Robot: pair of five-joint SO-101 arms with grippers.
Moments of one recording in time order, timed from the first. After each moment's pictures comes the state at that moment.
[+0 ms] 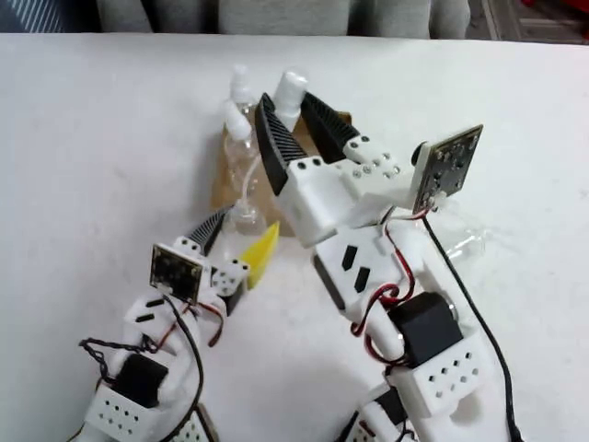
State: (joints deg) left arm 18.9 -103.3 97.2 26.0 2.7; right arm -31.5 -56.3 36.4 21.8 -15.6
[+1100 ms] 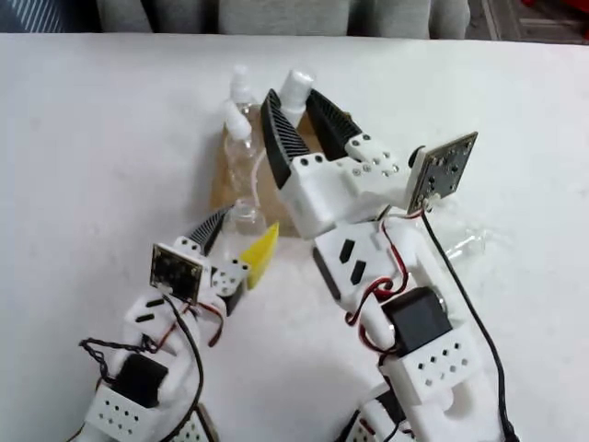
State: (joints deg) left arm 18.9 -103.3 97.2 26.0 2.7; right arm -29.4 -56.2 41.1 13.9 -15.1
